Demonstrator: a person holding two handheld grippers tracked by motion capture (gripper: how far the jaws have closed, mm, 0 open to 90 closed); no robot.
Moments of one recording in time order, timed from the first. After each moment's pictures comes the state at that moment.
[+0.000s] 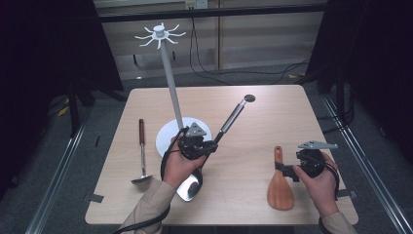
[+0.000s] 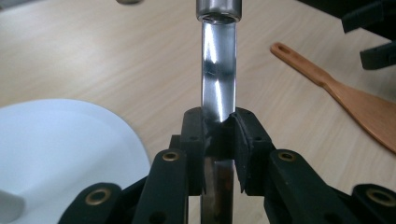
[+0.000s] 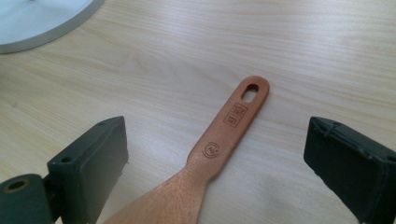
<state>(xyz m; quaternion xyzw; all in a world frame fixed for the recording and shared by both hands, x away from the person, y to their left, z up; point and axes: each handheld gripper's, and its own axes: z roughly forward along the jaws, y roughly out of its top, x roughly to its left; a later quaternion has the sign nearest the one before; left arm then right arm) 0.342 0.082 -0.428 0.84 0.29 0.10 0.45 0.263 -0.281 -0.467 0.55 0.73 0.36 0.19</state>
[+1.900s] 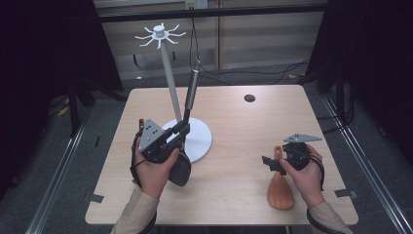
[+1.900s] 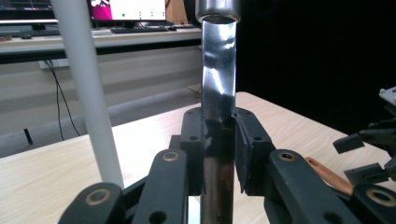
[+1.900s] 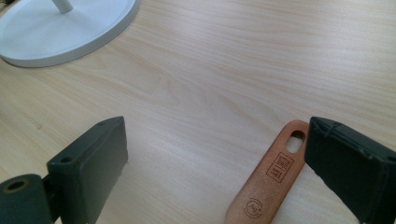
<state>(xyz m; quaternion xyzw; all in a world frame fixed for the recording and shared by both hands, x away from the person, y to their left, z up) 0.298 0.148 -0.370 0.69 0.32 0.25 0.59 0.287 -0.251 -0.463 0.52 0.75 0.38 0.18</state>
